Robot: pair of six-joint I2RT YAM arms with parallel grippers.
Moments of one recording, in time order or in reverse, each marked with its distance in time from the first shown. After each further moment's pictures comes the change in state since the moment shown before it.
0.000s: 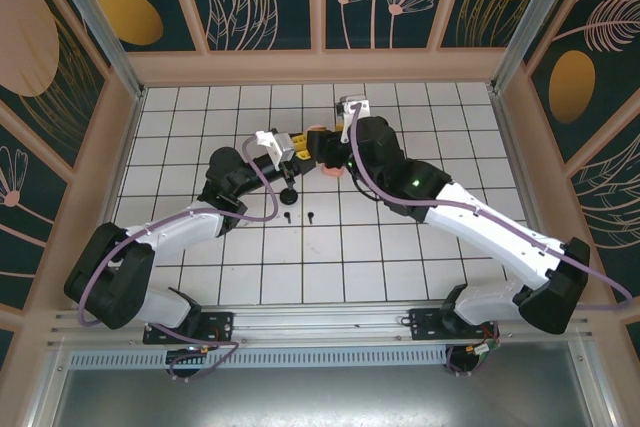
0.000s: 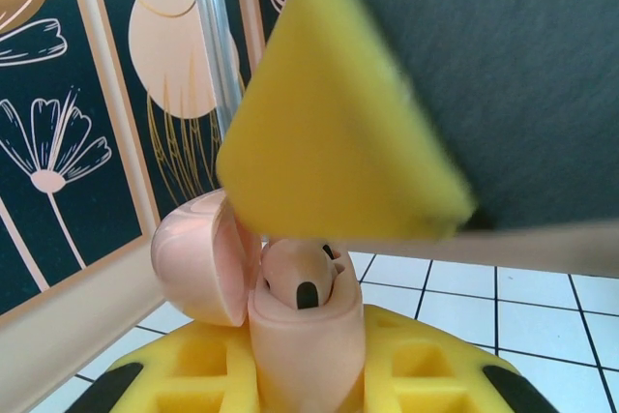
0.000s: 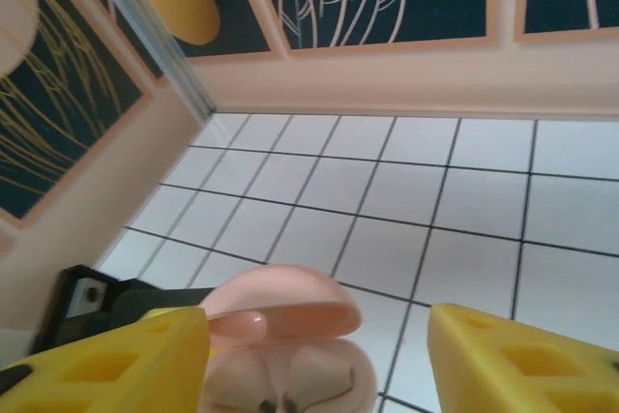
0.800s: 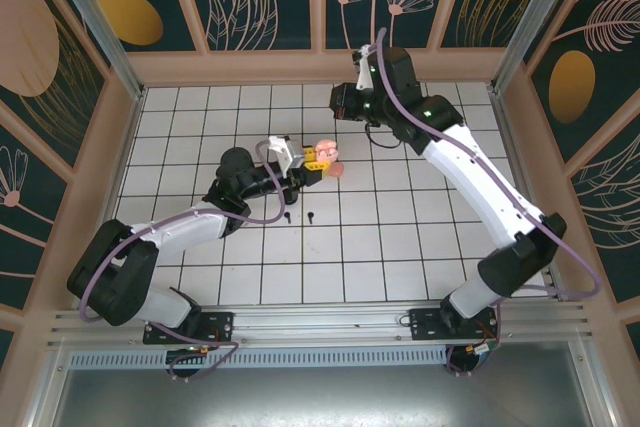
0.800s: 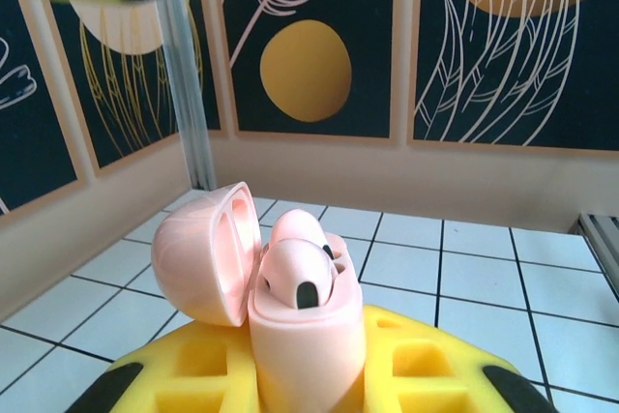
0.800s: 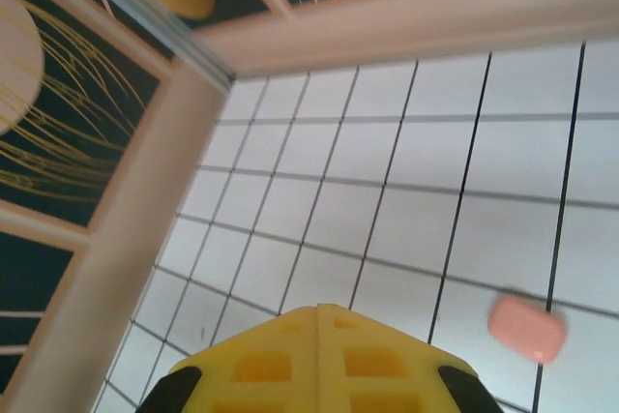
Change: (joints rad) left arm -0.031 0.022 0.001 -0.124 0.053 0.001; right arm -0.307 0.294 0.472 -0.378 -0.464 0.096
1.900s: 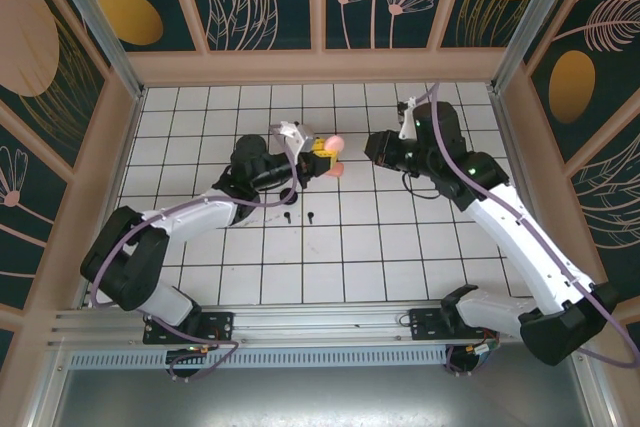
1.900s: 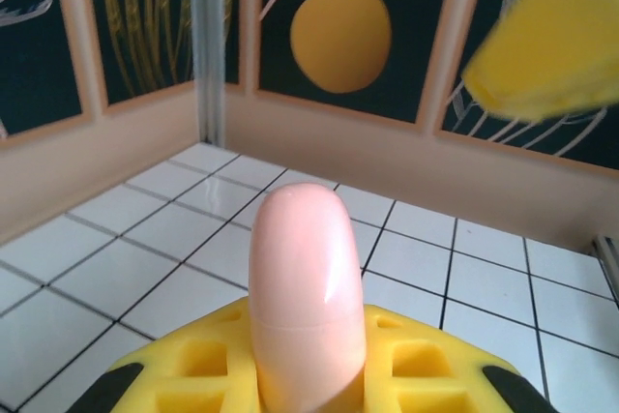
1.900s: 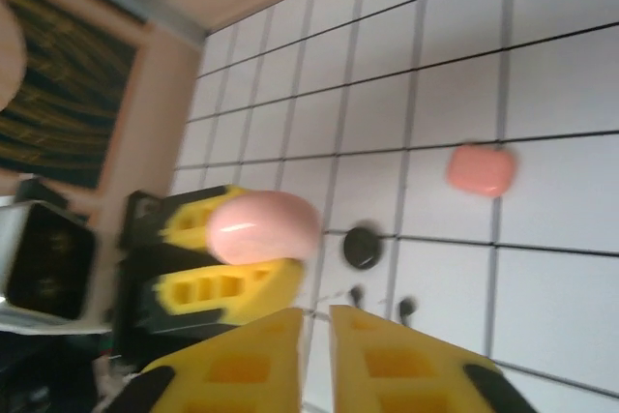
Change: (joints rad) left arm -0.010 0.107 0.142 -0.144 -0.103 -0.116; right arm -0.079 -0.433 -0.531 0.051 -0.031 0.158
